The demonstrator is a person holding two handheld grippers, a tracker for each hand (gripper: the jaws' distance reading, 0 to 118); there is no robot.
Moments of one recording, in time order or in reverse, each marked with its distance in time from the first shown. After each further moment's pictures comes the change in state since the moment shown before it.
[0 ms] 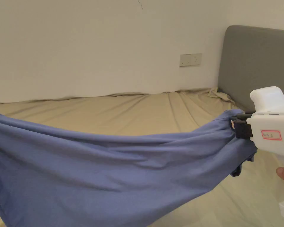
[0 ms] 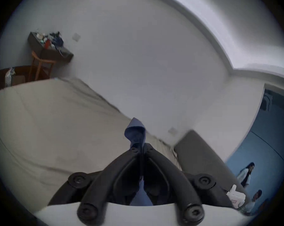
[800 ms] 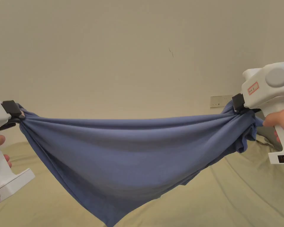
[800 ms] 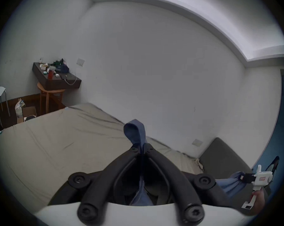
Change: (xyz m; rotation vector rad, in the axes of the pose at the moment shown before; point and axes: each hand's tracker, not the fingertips) left arm 0.019 0.070 -0.114 0.025 0.194 -0.171; right arm 0.004 0.158 -0.132 -0.130 0.062 -0.113
